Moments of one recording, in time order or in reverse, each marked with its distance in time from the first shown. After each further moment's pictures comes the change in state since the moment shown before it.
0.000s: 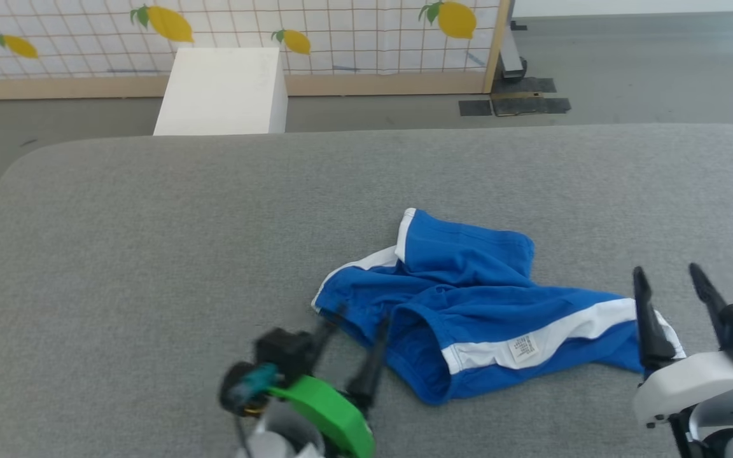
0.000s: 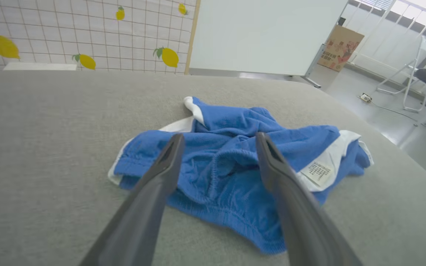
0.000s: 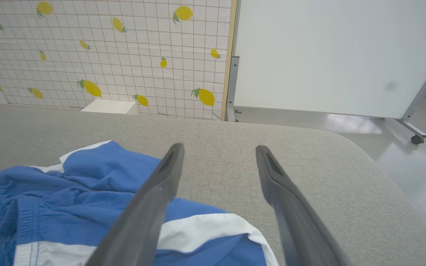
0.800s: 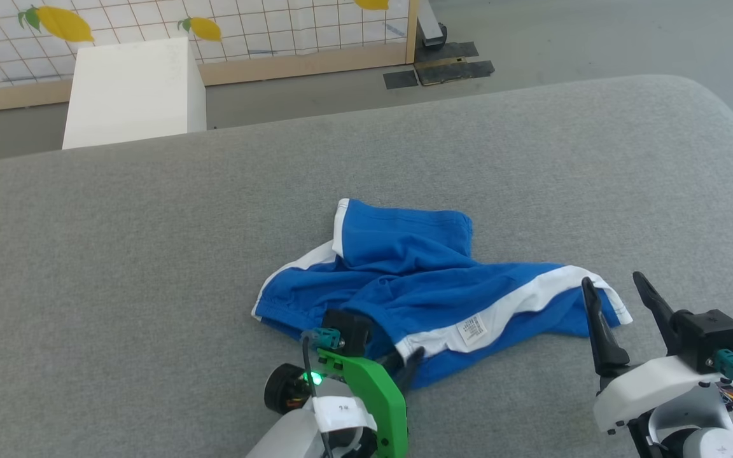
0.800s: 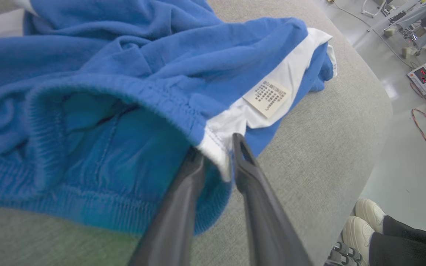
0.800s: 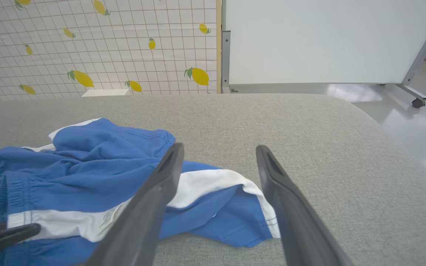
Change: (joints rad) left arm -0.139 -0.002 -0.204 0.144 -0.209 0.047 0.330; right arm -0.018 -0.001 0.111 0.101 0.059 0.000 -0.054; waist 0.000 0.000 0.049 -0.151
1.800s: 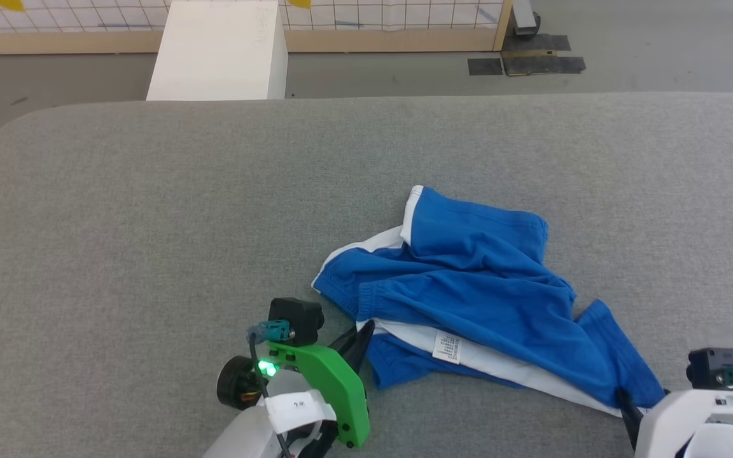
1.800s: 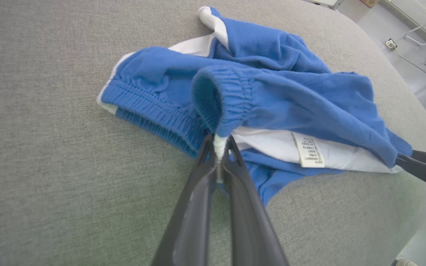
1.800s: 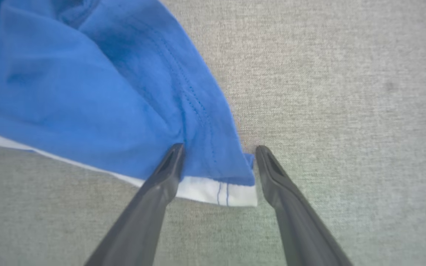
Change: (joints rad) left arm 0.050 0.109 0.049 -0.188 -0.015 0.105 0.012; right arm 0.067 0.000 -0.159 0.090 0.052 0.000 0.513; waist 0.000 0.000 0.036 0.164
